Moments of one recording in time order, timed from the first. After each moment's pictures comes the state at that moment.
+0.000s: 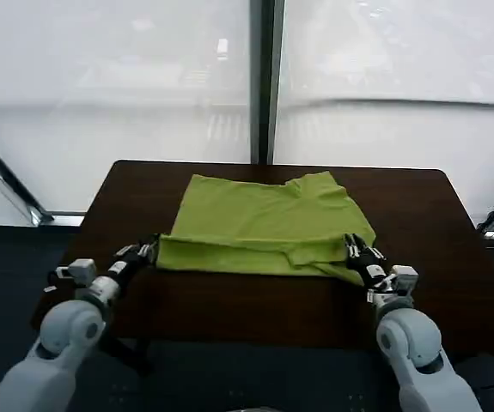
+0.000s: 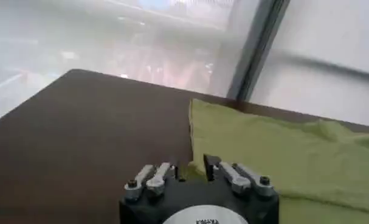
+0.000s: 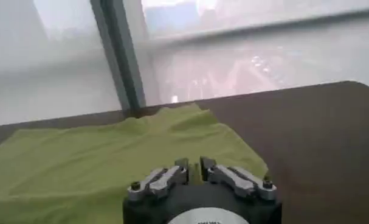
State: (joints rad) left arm 1.54 -1.04 -0.55 -2.04 -0.74 0.36 -0.08; right arm -1.66 1.04 0.61 2.18 0.48 -0.43 0.15
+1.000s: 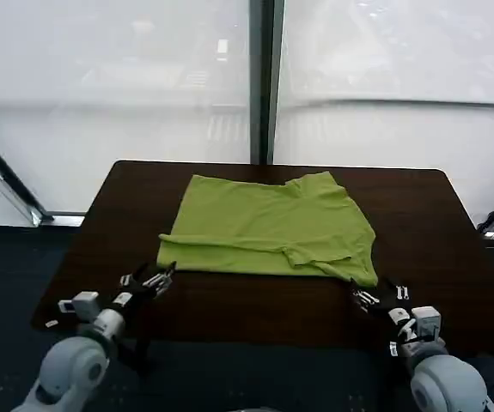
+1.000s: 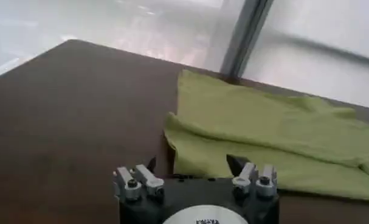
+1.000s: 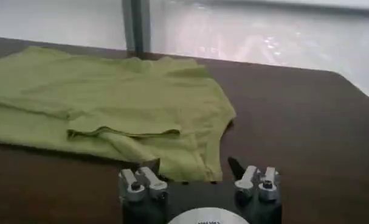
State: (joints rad) left arm 1.57 -1.07 -0.55 -2.00 -0.74 0.34 -0.07; right arm -1.71 1.03 0.61 2.17 0.48 -0.43 0.16
